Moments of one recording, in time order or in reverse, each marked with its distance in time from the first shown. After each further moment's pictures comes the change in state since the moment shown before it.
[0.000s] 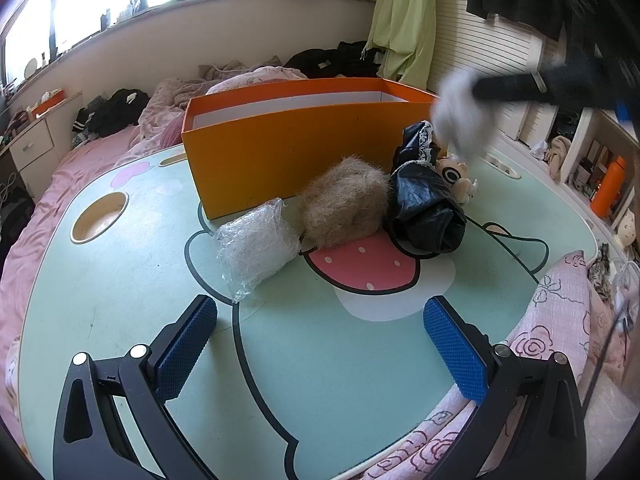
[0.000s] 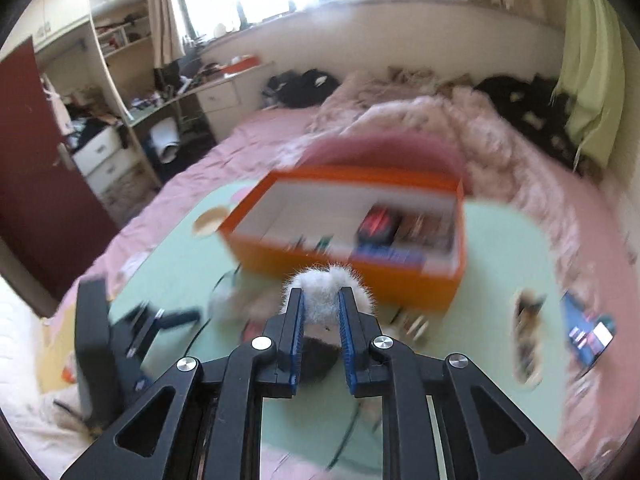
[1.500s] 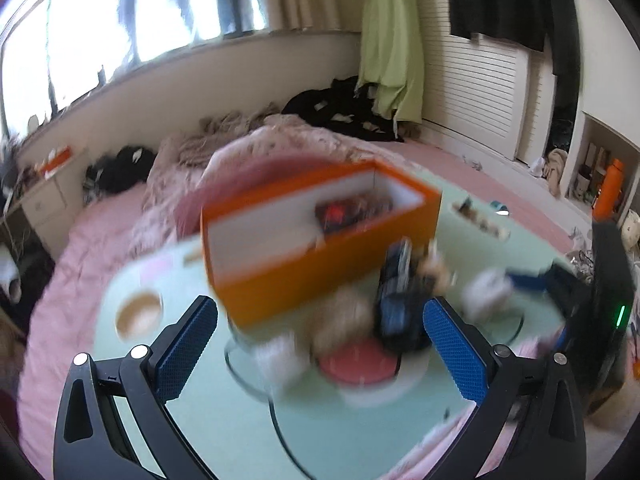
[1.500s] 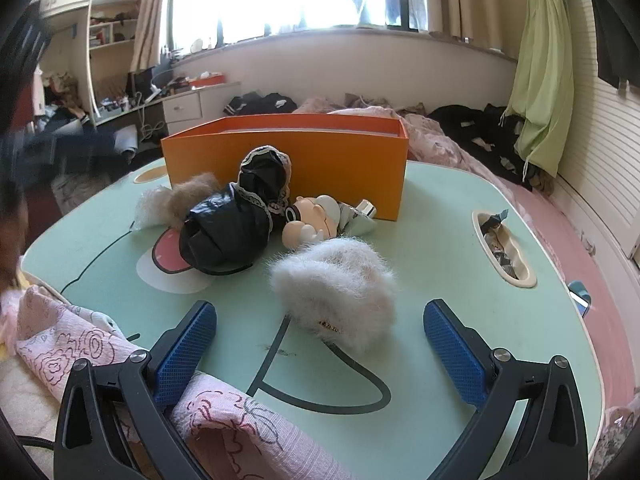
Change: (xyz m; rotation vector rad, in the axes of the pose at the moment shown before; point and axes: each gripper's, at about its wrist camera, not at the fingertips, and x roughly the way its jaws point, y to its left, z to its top) left arm -0.048 -0.015 0.090 0.110 -0.109 0.050; right arm 0.024 -0.015 -0.114 -0.076 -0.196 -0.259
